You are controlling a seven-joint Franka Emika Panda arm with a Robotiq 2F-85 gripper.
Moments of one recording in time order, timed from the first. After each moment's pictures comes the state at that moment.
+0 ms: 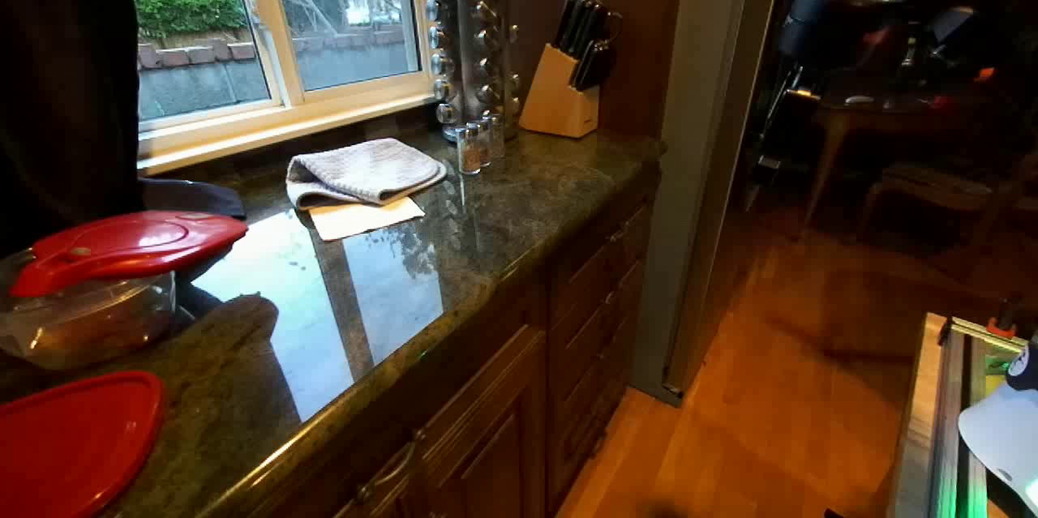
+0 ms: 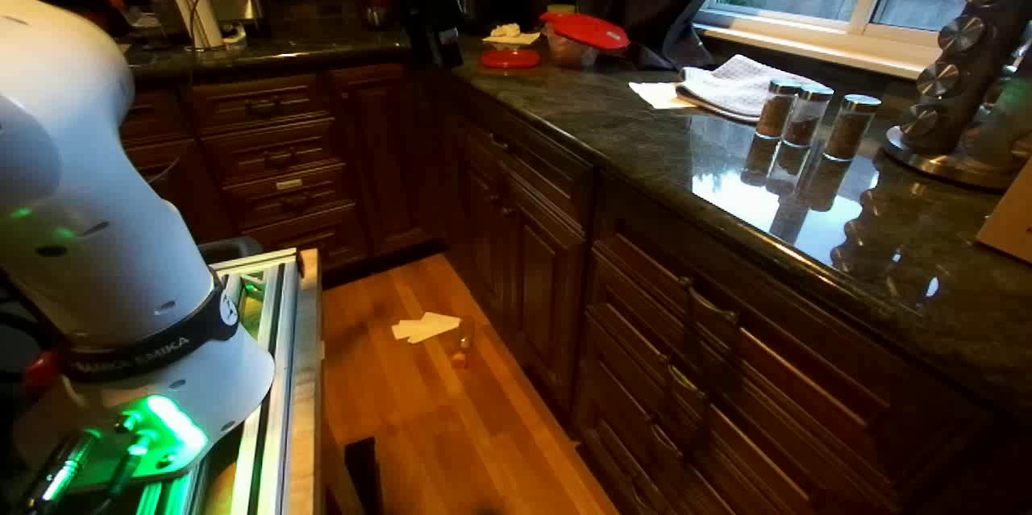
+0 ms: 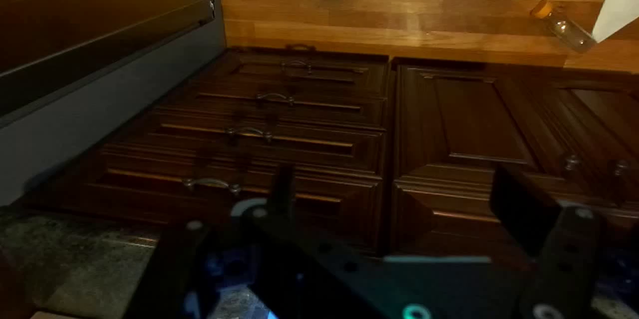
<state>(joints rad) 0.14 -0.87 0.31 -2.75 0.00 2.06 0.18</state>
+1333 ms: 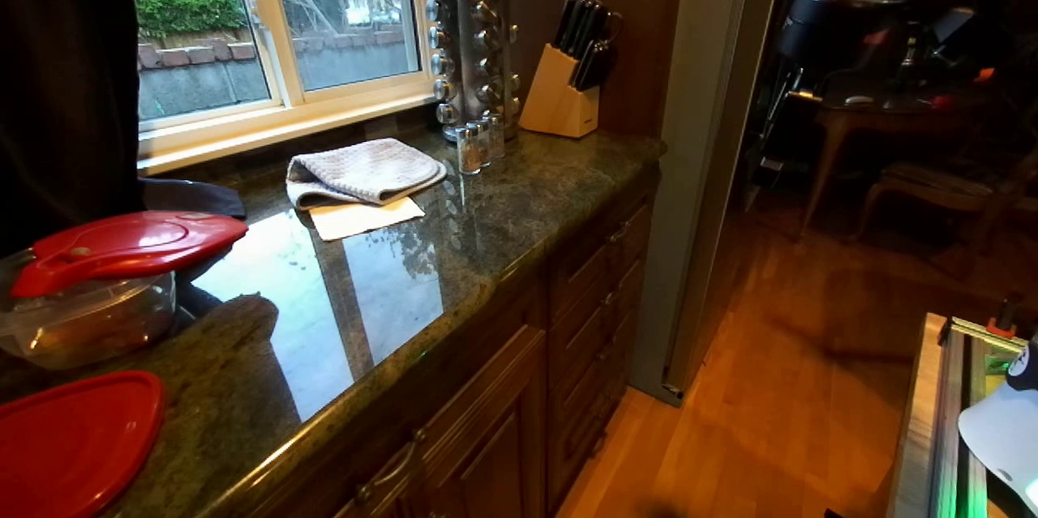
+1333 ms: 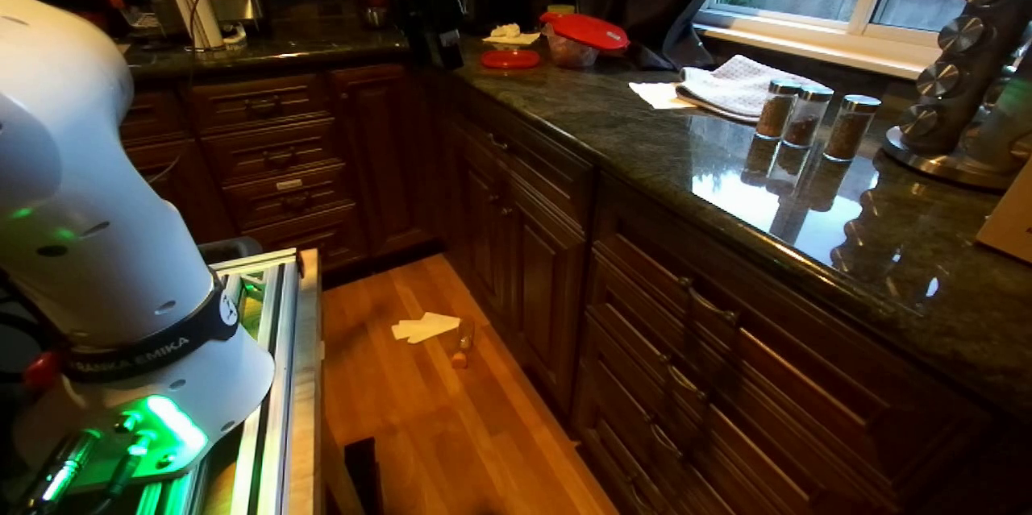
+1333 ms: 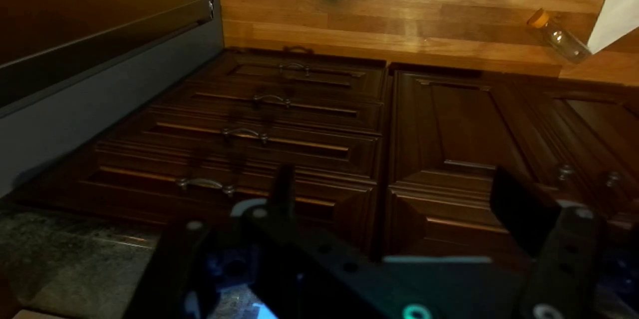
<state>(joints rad) 0.15 -0.86 0.30 -2.75 -0.01 2.06 0.14</state>
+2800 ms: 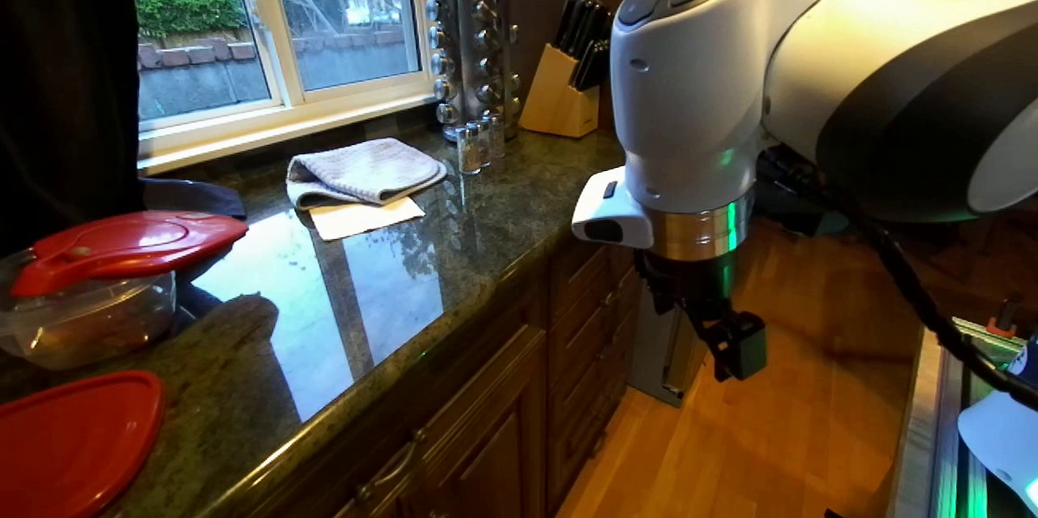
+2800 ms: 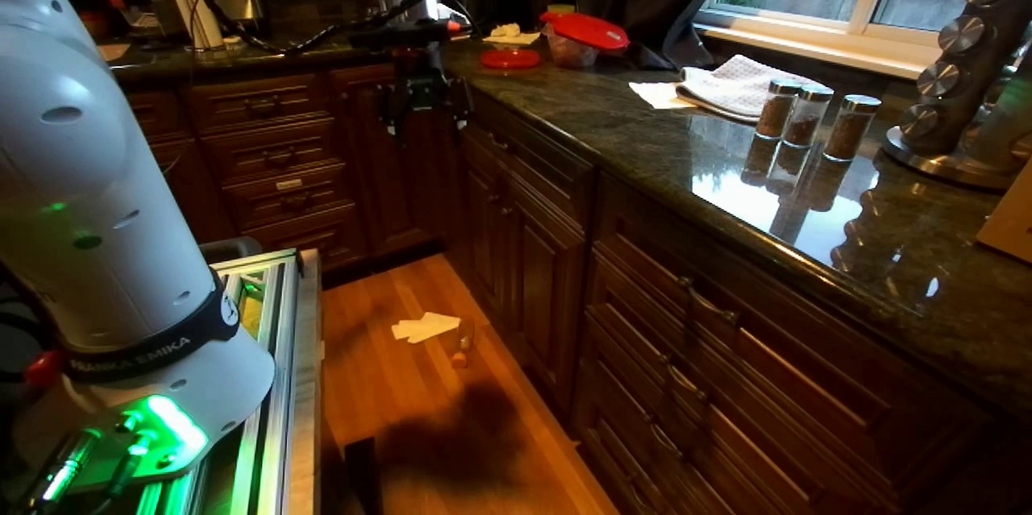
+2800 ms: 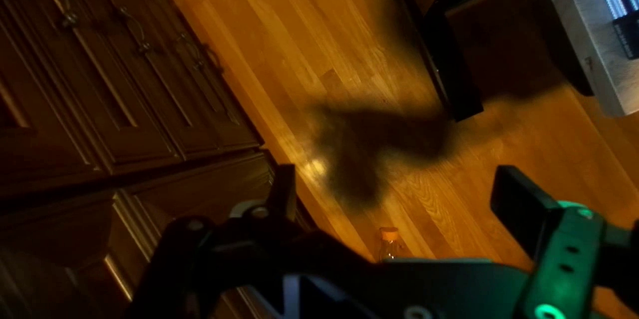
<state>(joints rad) 0.38 -0.10 0.39 -2.48 -0.24 2.14 -0.22</state>
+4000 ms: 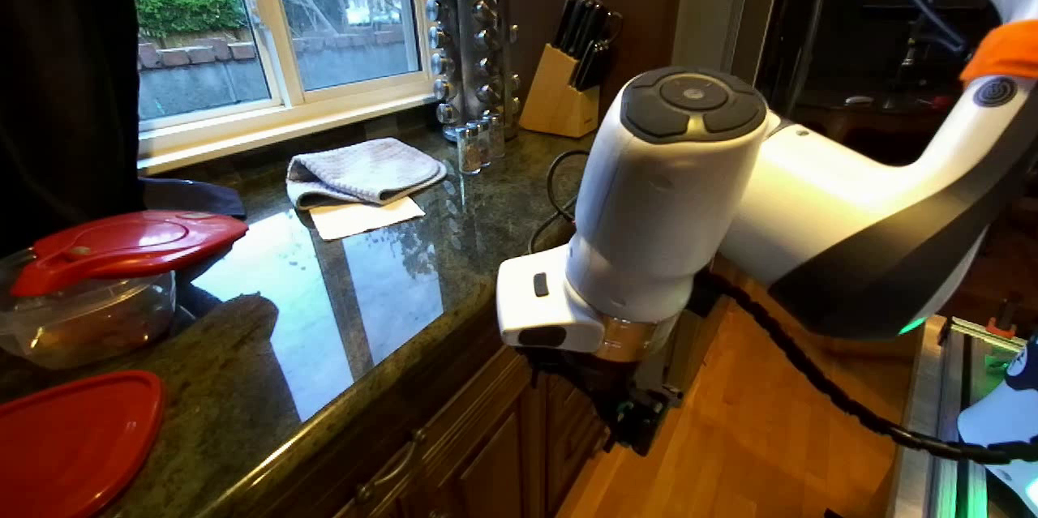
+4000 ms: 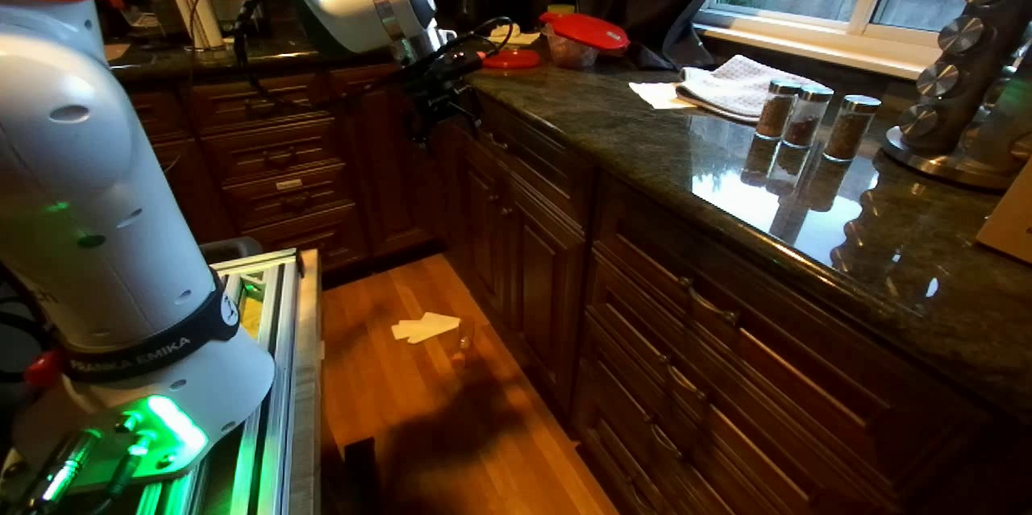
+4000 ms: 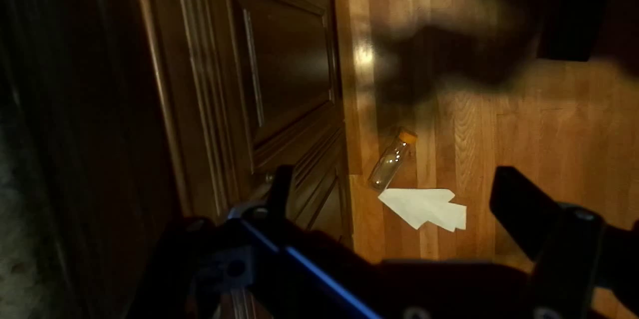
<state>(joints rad) 0.41 0.19 0.39 -2.38 -0.68 2.60 -0.28</state>
